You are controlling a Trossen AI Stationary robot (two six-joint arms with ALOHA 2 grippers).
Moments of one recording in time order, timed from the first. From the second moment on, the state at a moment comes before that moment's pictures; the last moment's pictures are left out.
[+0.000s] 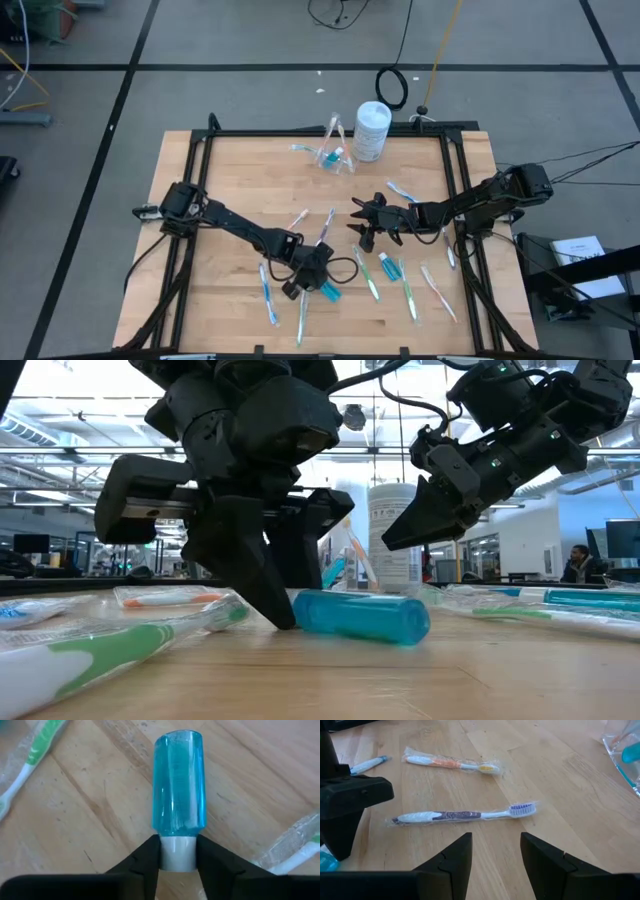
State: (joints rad) left arm -0.28 2.00 1.17 -0.14 0.16 0.43; right arm 0.10 1.51 0.51 0.46 0.28 0.35
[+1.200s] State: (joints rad) left arm -0.17 1.68 1.17 -0.19 -1.00 1.73; right arm 0.10 1.51 0.51 0.44 0.29 0.35
